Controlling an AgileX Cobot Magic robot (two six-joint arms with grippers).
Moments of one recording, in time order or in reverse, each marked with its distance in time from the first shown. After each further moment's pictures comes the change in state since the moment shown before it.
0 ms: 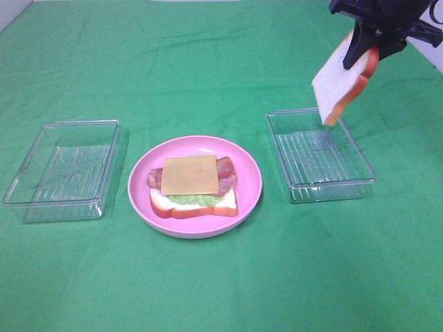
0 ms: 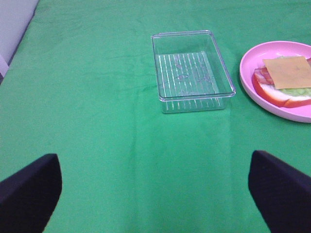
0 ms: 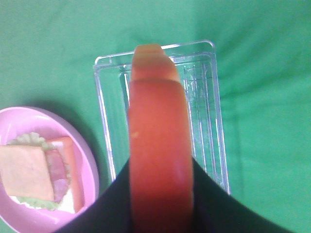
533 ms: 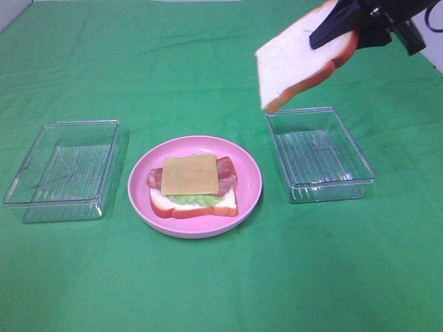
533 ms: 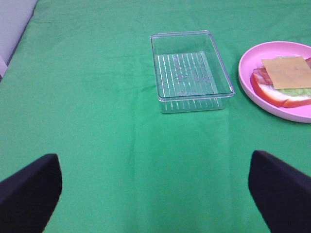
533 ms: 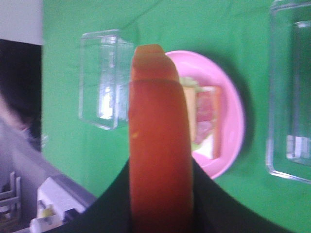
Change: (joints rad) left arm 0.000 0.000 0.000 -0.003 0.000 0.000; right arm 0.000 -0.338 0.524 0.593 -0.137 -0.358
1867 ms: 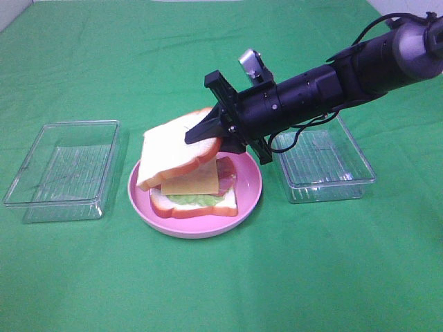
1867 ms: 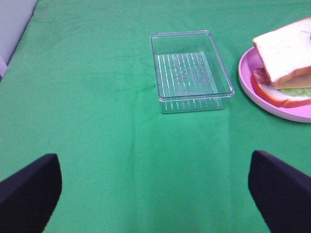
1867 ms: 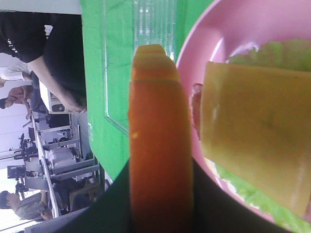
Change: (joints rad) left arm 0.000 0.000 0.000 0.000 0.000 0.000; right arm 0.290 0.393 0.147 0.541 -0.254 -0.385
